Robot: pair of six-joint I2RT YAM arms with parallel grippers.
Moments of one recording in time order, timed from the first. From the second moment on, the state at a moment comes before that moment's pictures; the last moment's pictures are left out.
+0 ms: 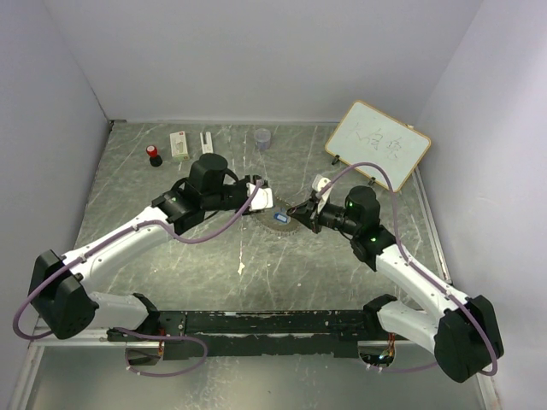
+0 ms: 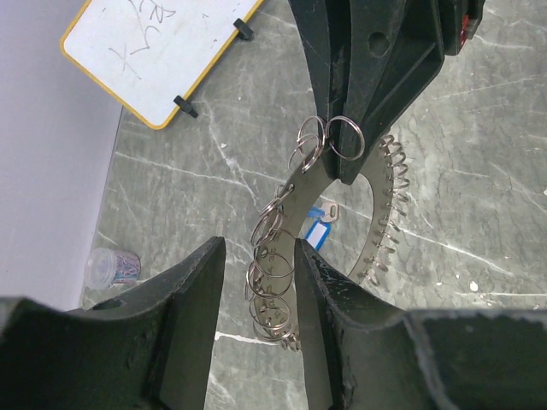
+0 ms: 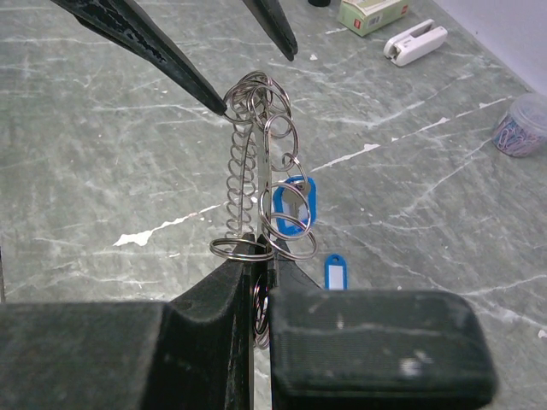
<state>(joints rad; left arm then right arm) -0.74 1.31 1.06 -0.15 0.48 0.73 0.45 1.02 0.56 0.26 -0.65 -0.20</state>
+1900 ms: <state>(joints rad) -0.73 1.34 1.10 -0.19 0.50 0.76 0.45 1.19 0.71 0.13 -0.78 -0.28</state>
